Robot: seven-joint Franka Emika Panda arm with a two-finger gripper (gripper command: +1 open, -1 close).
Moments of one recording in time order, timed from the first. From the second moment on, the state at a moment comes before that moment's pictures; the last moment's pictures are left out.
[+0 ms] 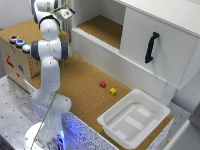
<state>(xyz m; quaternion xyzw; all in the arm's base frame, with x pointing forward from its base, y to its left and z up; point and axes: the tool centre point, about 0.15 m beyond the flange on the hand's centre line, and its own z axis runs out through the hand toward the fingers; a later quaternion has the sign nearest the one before) 0.372 0.456 0.472 -0.72 -0.69 -0.01 0.06</state>
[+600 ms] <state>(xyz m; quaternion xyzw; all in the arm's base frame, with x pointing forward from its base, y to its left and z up) 0.360 0.461 0.481 -0.92 -0.40 0.00 0.04</state>
